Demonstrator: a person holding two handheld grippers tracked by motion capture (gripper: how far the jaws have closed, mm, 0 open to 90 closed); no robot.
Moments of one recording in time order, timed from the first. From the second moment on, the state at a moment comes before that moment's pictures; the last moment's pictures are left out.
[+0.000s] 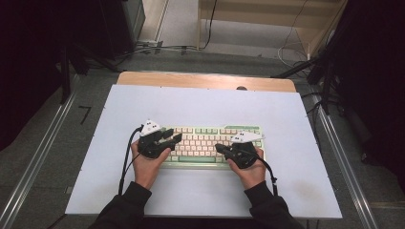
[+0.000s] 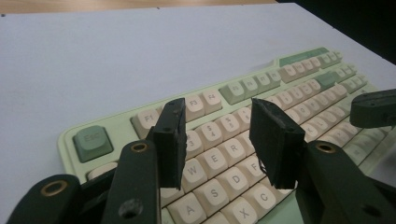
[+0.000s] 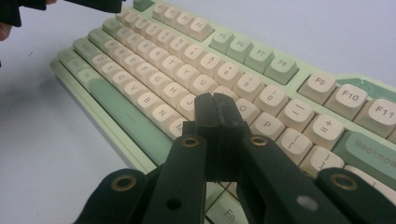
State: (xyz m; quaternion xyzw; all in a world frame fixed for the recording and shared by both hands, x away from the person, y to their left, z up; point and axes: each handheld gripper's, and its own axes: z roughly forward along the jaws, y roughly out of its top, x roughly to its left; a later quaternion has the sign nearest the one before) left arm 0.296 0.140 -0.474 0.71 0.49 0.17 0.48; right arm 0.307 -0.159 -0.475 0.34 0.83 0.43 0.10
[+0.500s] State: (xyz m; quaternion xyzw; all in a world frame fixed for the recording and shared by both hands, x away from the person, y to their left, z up) left arm 0.296 0.145 -0.474 0.70 0.49 0.18 0.48; right arm 0.306 -0.160 -0.482 0.35 0.84 0.41 0.11
